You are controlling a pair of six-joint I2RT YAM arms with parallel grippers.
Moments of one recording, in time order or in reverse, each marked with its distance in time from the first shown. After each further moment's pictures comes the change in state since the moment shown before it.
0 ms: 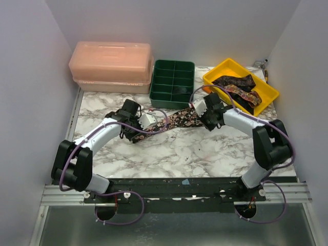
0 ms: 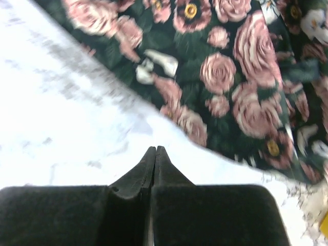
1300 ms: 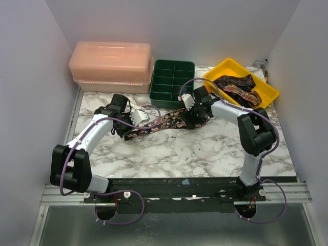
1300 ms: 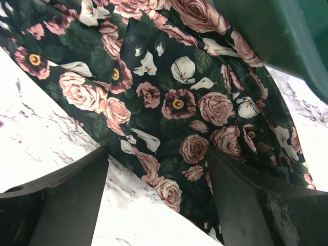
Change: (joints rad) left arm 0.155 -0.051 0.074 -0.165 0.086 0.167; right arm 0.049 0.194 0.225 -0.040 -0.201 0.084
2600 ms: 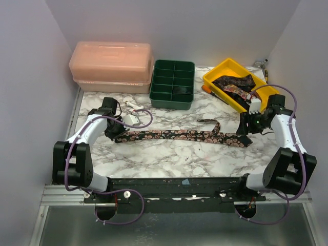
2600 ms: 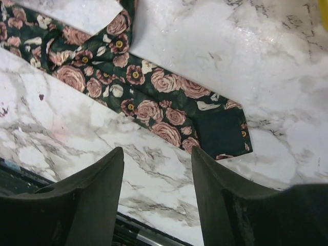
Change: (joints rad) left arm 0.155 0.050 -0.054 -0.007 -0.032 0.154; right arm -0.766 -0.546 -0.253 -0.420 -0.249 -0.073
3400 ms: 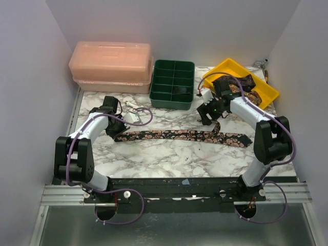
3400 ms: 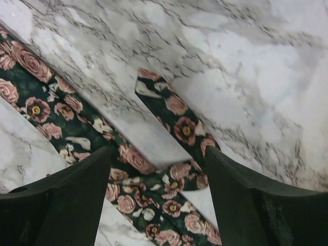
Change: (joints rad) left arm 0.001 0.047 0.011 0.049 -0.008 -0.018; right arm 0.554 0.339 0.220 0.231 0.201 0.011
